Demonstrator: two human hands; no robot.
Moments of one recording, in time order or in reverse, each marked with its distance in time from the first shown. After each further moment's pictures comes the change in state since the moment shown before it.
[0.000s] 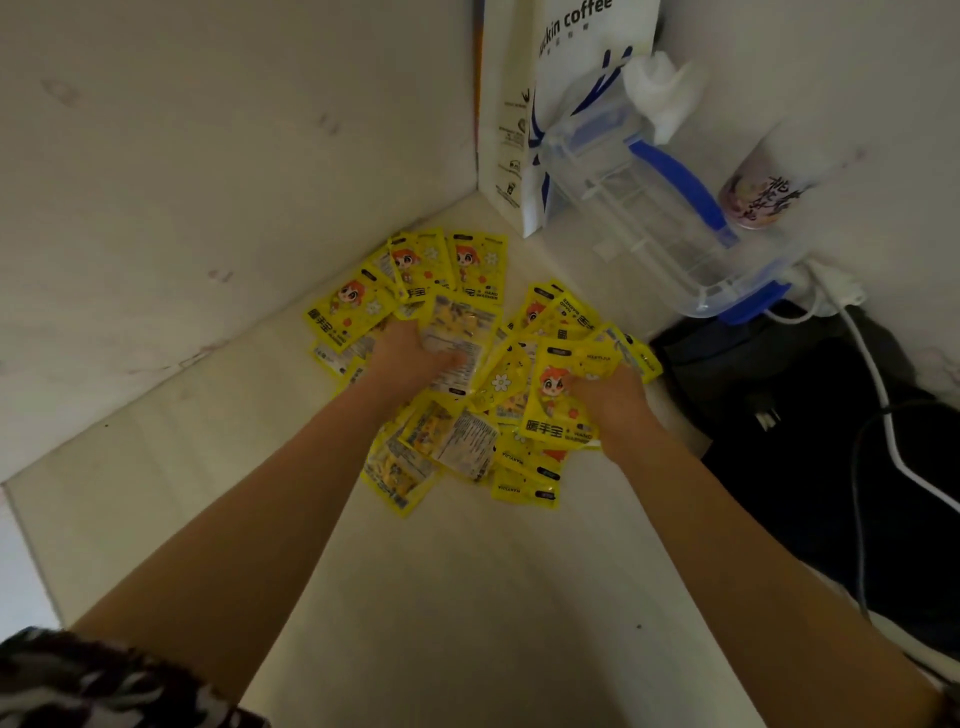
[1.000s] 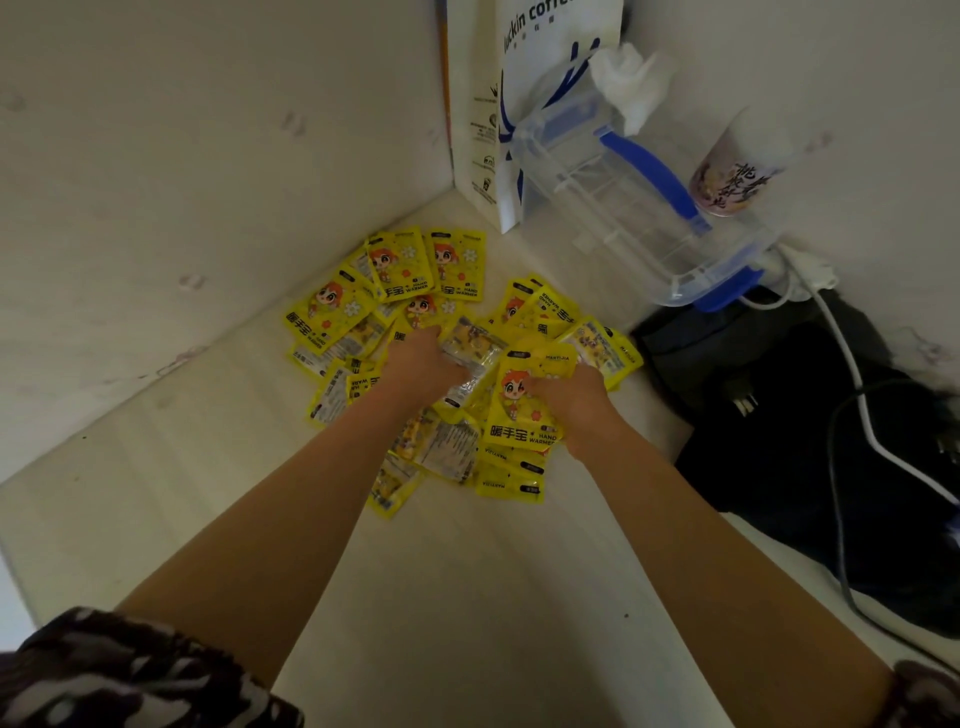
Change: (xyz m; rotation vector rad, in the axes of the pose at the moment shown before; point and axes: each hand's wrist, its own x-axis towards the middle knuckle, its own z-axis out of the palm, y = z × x) left_hand 0.005 0.013 0.035 0.361 -0.090 0.000; right_hand -0.005 0.002 0.014 0.072 -0.066 0.098
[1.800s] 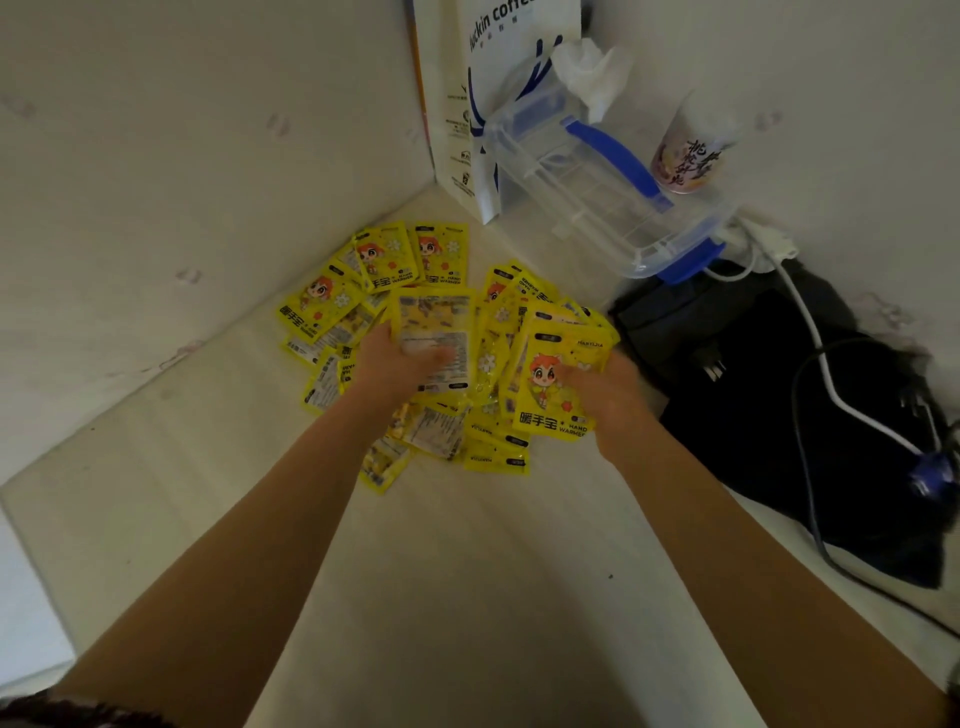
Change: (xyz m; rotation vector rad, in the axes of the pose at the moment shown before) left_hand -0.056 -0.007 0.001 -0.667 0.114 0.061; right_hand -0.036 0.015 -0.056 0.127 -0.009 -0.211
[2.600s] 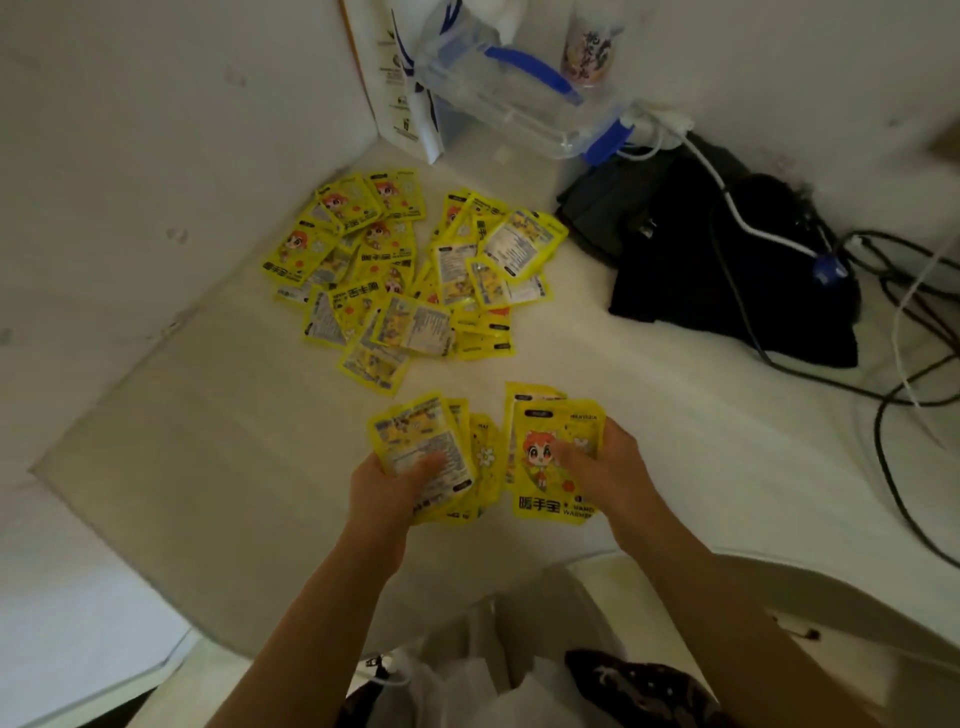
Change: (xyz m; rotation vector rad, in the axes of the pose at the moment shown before) left_hand -0.199 -0.135 -0.032 -0.273 -0.056 -0.254; right_hand -0.208 0.138 -0.018 -0.085 0.101 0.015
